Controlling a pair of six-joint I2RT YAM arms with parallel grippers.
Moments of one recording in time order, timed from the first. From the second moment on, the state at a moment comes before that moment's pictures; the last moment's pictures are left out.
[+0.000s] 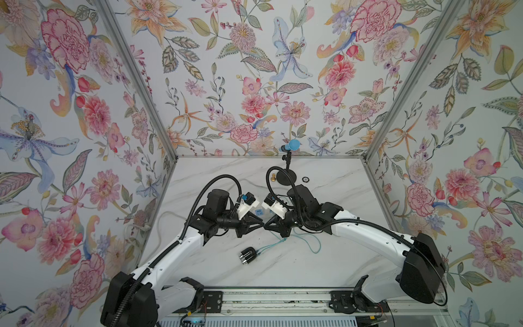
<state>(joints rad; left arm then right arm) -0.45 1.15 0.77 -0.29 0.86 0.19 0.83 1.46 1.09 -0.41 -0.55 -0.03</state>
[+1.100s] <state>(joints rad) -0.45 1.17 0.79 -0.30 0.87 0.19 0.82 1.46 1.11 -0.41 -0.54 -0.05</state>
